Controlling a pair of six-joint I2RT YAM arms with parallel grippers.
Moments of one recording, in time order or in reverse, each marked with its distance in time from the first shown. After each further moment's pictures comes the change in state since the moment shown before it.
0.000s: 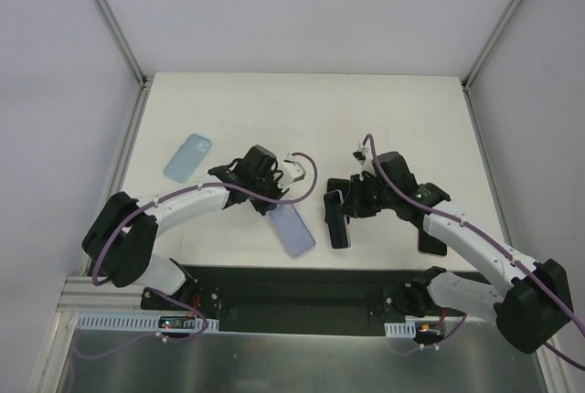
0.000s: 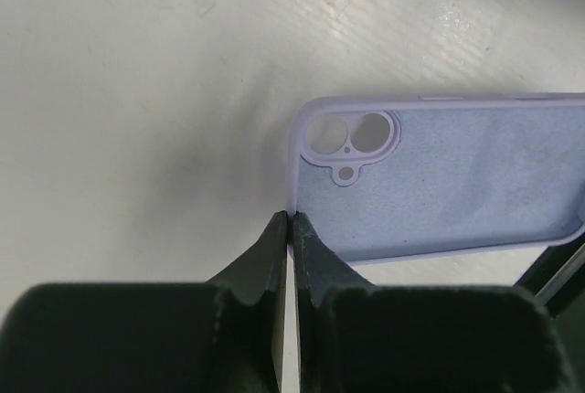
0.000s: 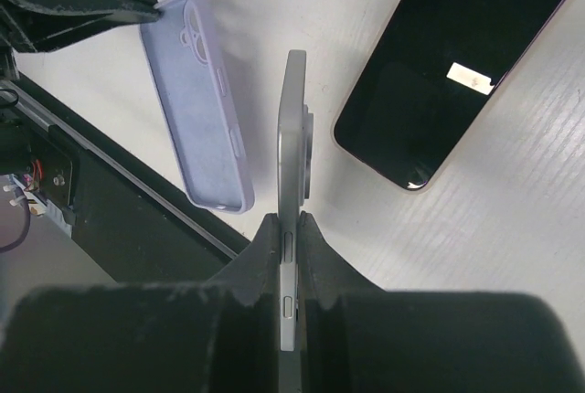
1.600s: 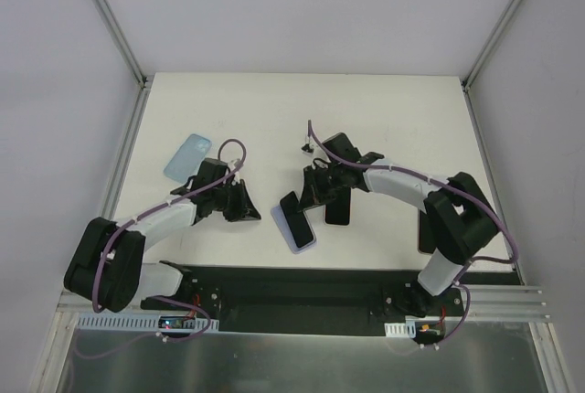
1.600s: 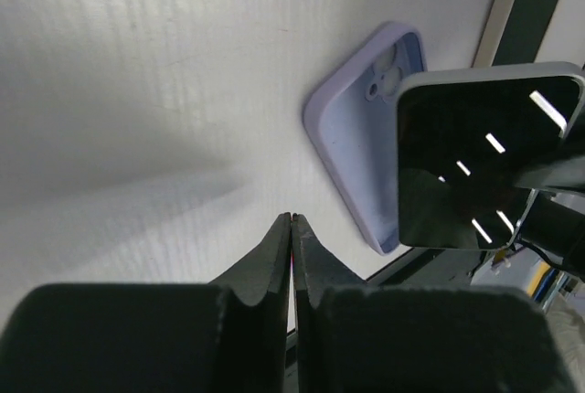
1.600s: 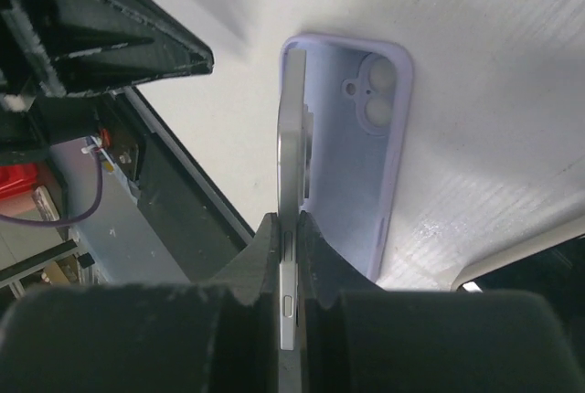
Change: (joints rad) left arm 0.349 -0.164 -0.311 0.181 0.256 -0.815; right arm 0.079 0.583 0.298 0.150 -0.298 0.003
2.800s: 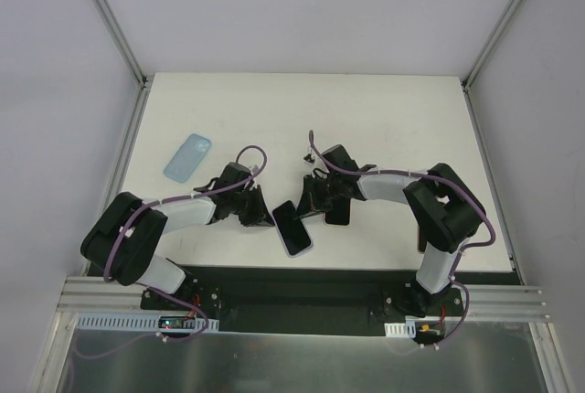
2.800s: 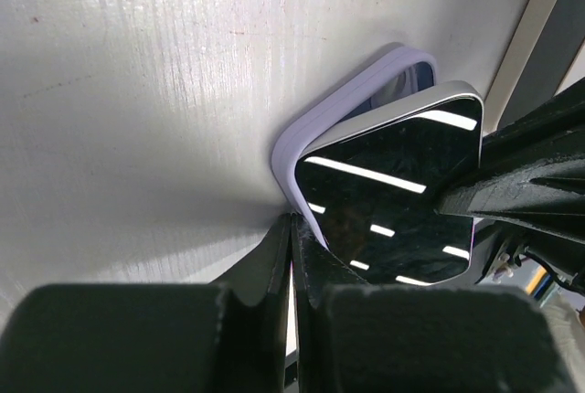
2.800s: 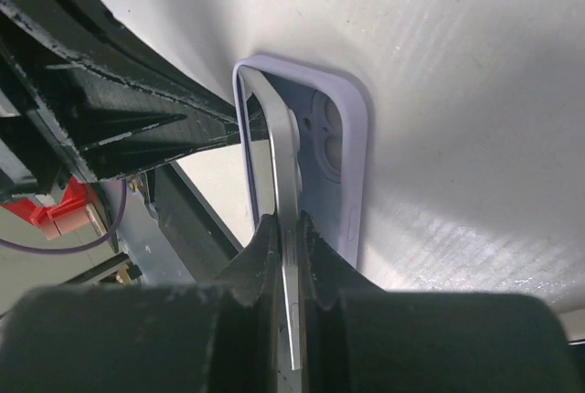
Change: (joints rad) left arm -0.191 0.192 0.019 0.163 -0.059 -0.157; right arm 0.008 0.142 -0.108 0.248 -0.056 0.161
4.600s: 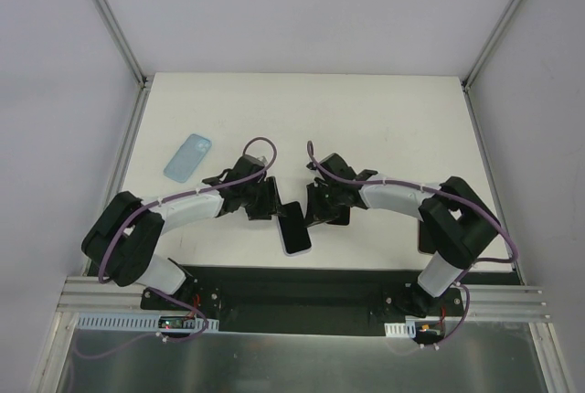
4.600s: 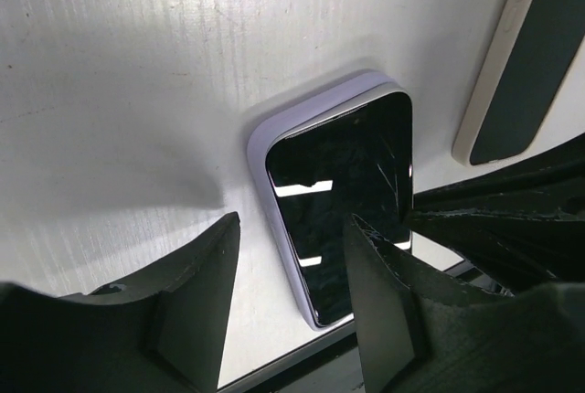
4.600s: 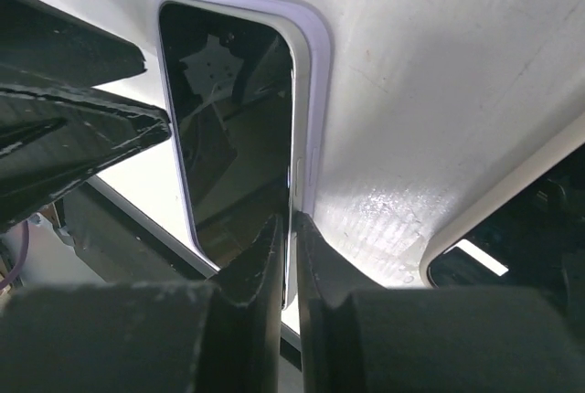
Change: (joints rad) left arm -0.094 -0.016 0.153 -0.166 -0.189 -0.018; right arm 0.084 -0.133 -0.034 -0.196 0.298 -0.023
